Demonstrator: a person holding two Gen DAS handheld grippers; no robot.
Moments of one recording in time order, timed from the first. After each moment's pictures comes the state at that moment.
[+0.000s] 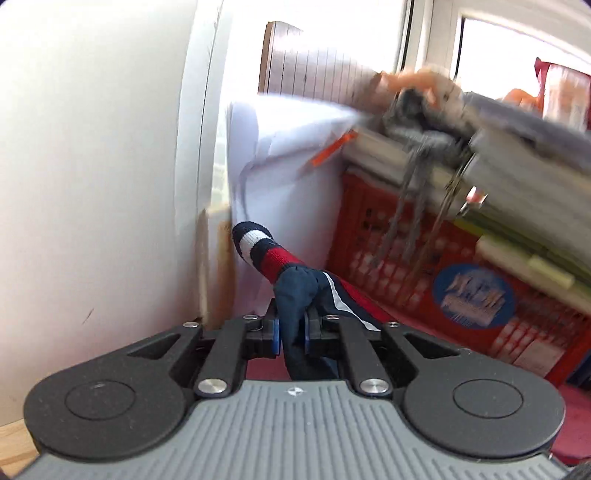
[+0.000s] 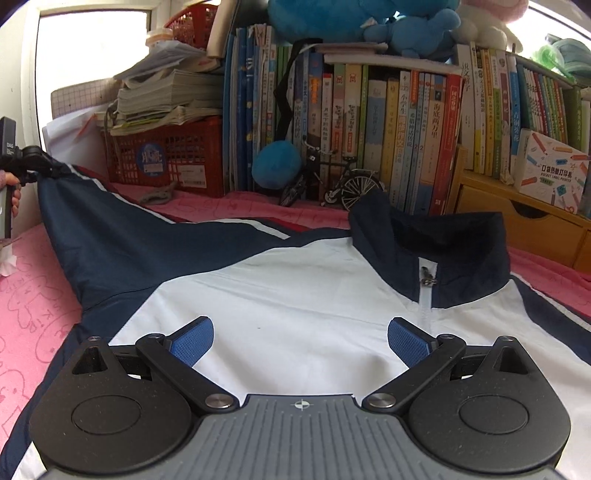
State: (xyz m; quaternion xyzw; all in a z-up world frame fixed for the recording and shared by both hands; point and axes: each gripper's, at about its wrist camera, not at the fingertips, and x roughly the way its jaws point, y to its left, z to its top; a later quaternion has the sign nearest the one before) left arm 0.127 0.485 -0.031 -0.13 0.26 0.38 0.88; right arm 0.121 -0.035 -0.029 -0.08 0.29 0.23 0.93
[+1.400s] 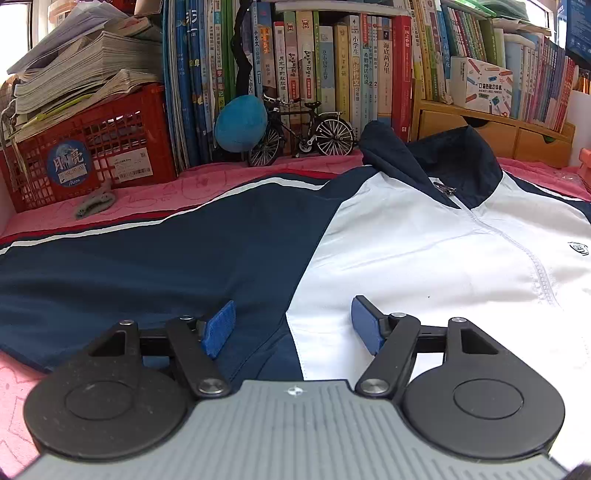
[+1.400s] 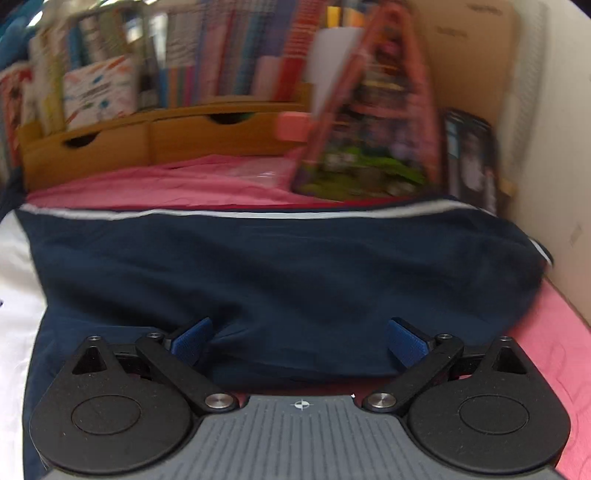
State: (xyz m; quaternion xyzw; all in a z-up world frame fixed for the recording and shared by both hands) left arm 0.102 0.118 -0.067 0.03 0.33 0.01 0.94; right arm 0.094 -0.443 -0.046 0.08 0.31 -0.14 0.94
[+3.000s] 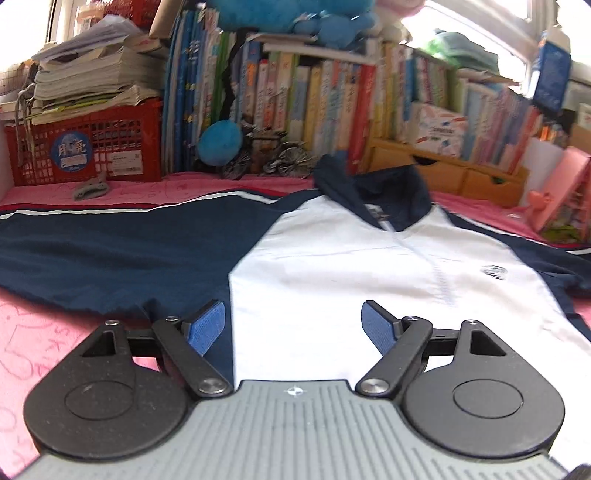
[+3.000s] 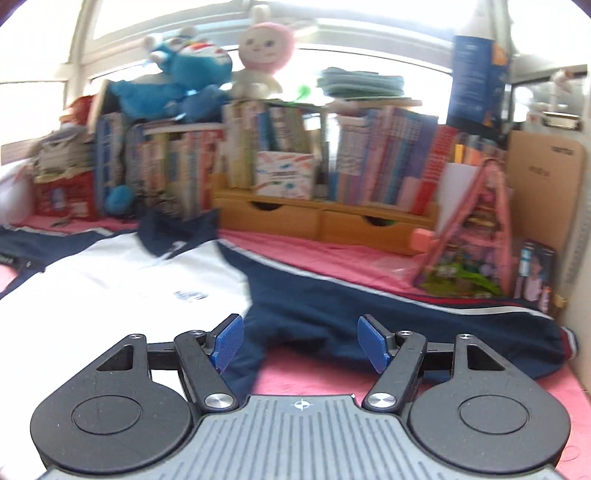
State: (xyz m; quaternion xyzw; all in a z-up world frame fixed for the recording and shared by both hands) left arm -0.005 0.091 -0.031 -0.04 0.28 -0.07 0.96; right arm -0.047 -0.336 0.011 -0.08 0.22 0.14 0.96
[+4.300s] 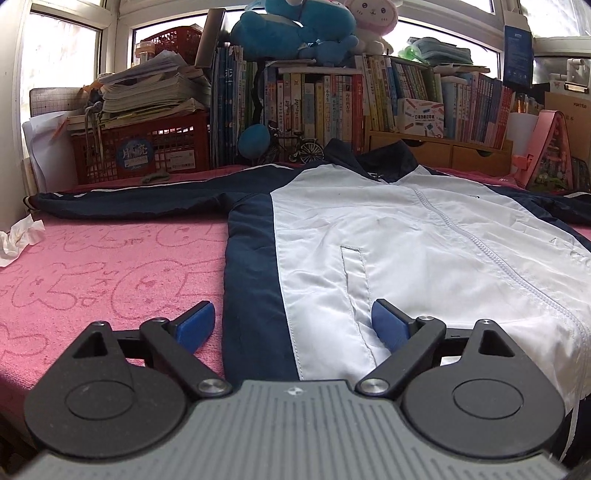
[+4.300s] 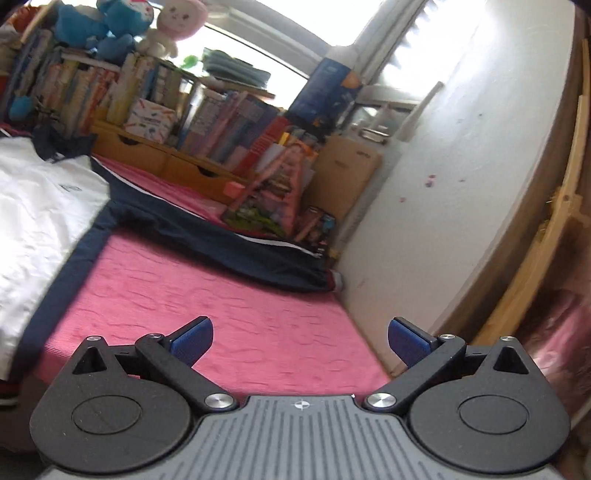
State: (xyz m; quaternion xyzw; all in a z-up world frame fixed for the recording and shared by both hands) left arm -0.132 0.089 -0.072 -0.01 0.23 0.00 0.97; right arm -0.213 -0.369 -0.016 -0.17 0.21 -0.13 0.95
